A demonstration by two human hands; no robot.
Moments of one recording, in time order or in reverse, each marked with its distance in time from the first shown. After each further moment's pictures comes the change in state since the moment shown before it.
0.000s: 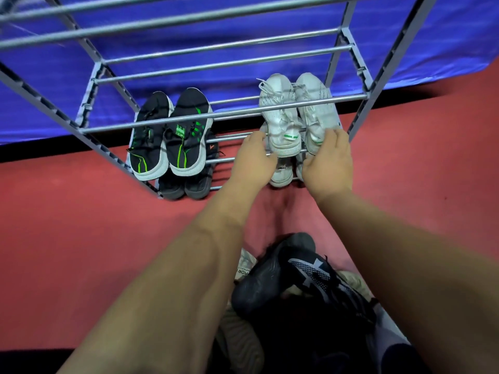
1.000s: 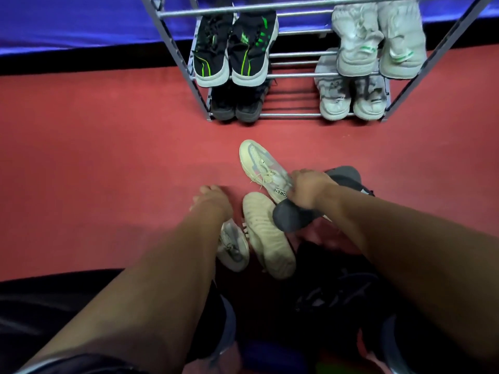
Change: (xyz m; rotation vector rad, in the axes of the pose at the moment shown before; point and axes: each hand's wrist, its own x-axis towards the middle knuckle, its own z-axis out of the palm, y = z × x) left_hand -0.234 -0.219 -0.054 0.780 -0.590 -0.813; right_hand -0.184 -0.021 0.088 -0.448 -0.974 -0.364
